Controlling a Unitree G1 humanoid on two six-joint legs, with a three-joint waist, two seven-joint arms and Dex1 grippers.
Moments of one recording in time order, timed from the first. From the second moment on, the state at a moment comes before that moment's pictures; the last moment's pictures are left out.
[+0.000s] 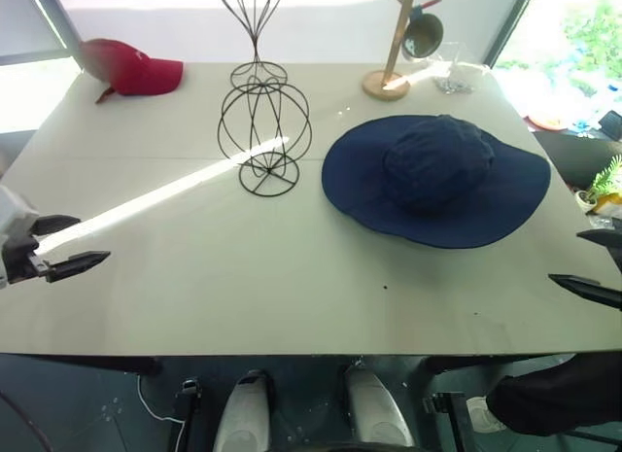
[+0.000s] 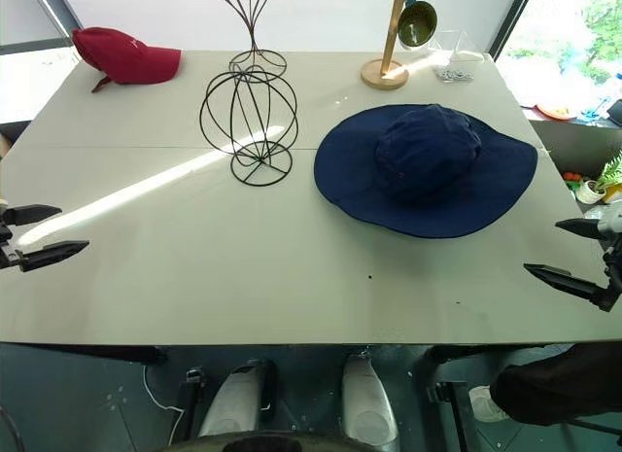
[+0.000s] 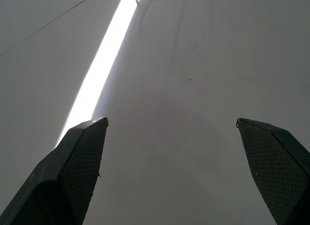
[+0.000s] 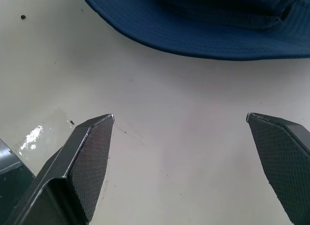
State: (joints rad) left arm -0.07 1.13 0.46 0.29 -0.38 0.25 -1.22; right arm 0.24 -1.13 -0.73 -0.06 0.38 0.39 1.25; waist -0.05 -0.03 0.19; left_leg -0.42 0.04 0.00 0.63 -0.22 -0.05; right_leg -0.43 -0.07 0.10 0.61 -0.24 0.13
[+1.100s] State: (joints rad) left arm -0.55 1.00 0.04 -0.10 -0.58 0.56 -1.42; right arm 0.30 -1.07 -0.69 -0.71 0.11 0.47 0.97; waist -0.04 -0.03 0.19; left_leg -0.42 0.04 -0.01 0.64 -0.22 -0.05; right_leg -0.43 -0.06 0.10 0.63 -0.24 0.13
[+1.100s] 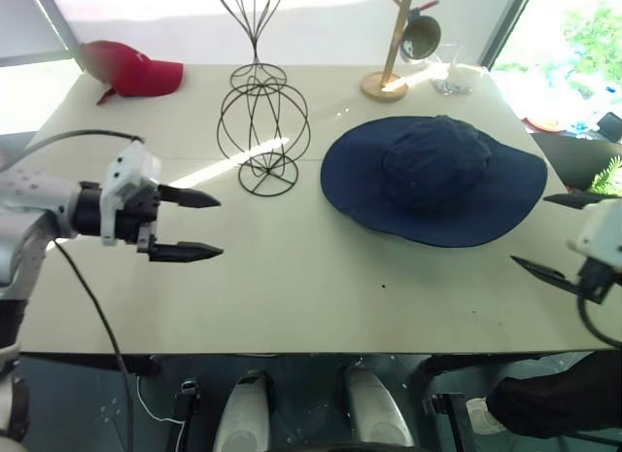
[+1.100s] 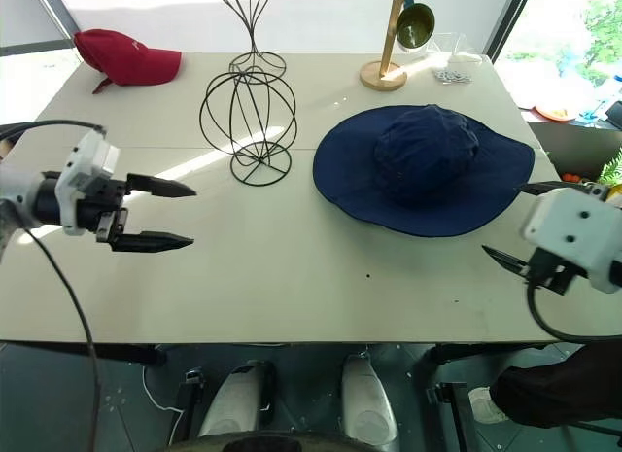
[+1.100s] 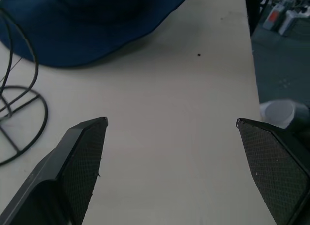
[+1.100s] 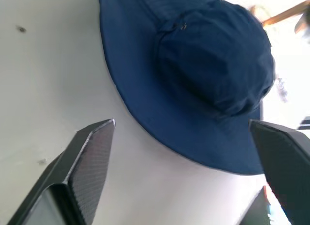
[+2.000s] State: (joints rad) left arm -0.63 0.93 -0.01 -0.13 -0.58 0.61 -1.38; right arm -0.12 -0.82 0.10 -0.19 -0.47 0.17 0.53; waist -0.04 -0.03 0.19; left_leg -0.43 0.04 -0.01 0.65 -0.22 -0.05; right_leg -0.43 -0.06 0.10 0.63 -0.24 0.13
